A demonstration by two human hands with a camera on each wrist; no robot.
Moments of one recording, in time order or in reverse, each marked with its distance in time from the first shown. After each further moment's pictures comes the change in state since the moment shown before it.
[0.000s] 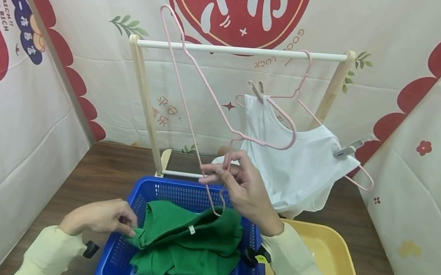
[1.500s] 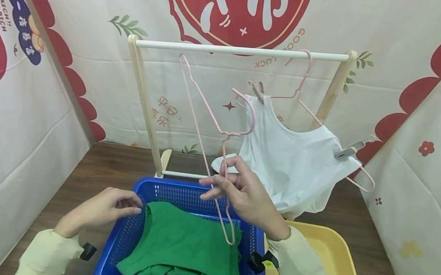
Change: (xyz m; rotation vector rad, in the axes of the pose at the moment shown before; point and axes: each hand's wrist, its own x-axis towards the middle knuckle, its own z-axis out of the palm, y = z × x) left_hand 0.002 -0.008 0.000 0.085 0.398 -0.041; right_hand -0.006 0.000 -0.006 0.050 -0.107 0.162
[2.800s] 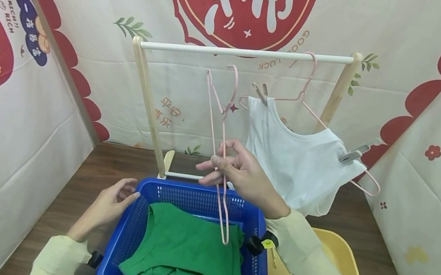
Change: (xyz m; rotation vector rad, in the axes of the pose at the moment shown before) left_hand 0.005 -0.027 0.028 -0.070 0.430 -0.260; right_hand 0.037 -0.006 -0.013 0.067 -0.020 0.188
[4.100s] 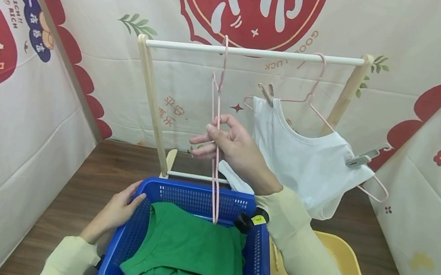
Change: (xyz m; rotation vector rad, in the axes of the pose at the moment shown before) left_hand 0.003 -0.012 0.023 -0.058 -0.056 -0.061; right_hand 0.053 -0.021 0.007 0.140 0.113 0.117
